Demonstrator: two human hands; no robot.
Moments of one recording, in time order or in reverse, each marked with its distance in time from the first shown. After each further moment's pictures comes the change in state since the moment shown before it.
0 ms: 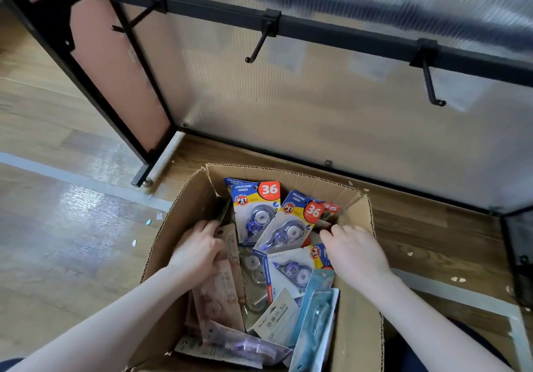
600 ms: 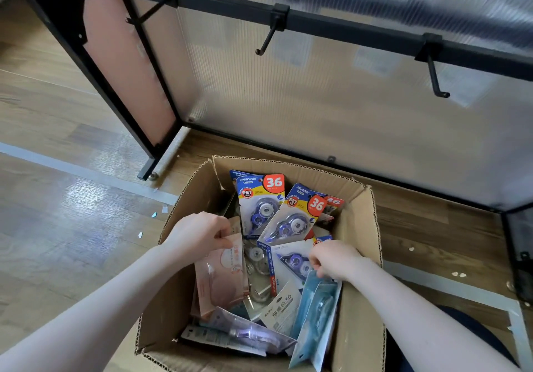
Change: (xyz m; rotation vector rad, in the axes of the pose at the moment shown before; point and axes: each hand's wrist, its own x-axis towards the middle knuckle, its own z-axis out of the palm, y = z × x) left_hand -0.008 -0.006 -0.035 -0.142 -0.001 0.016; right_hand 0.024 -0.019 0.035 0.184 -0.531 -0.078
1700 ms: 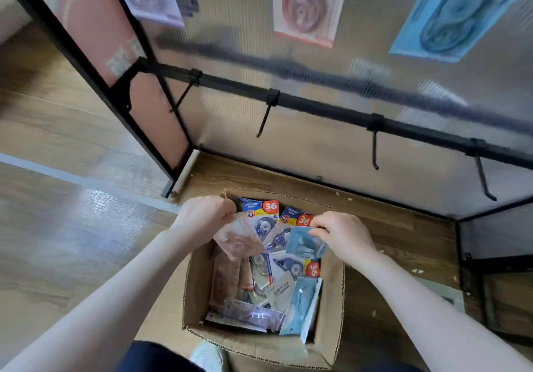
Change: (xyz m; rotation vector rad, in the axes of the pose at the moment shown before) left_hand -0.031 0.029 -0.142 0.058 0.105 -0.017; right_hand -0.128 -0.003 -0.116 0.341 0.584 0.007
